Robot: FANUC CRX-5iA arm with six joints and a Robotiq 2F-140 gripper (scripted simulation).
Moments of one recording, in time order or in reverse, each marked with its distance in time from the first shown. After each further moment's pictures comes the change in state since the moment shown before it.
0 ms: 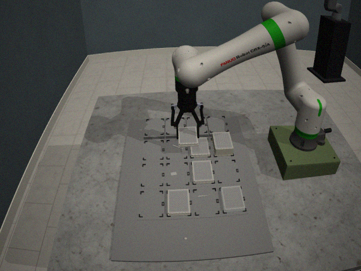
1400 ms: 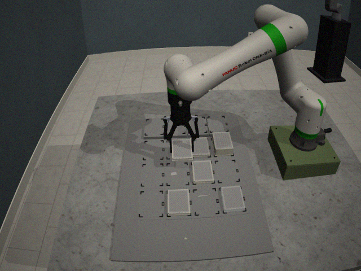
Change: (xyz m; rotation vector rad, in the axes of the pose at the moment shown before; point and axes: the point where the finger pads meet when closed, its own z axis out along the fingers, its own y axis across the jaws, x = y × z) arm -0.092 -0.030 0.000 0.000 0.000 0.000
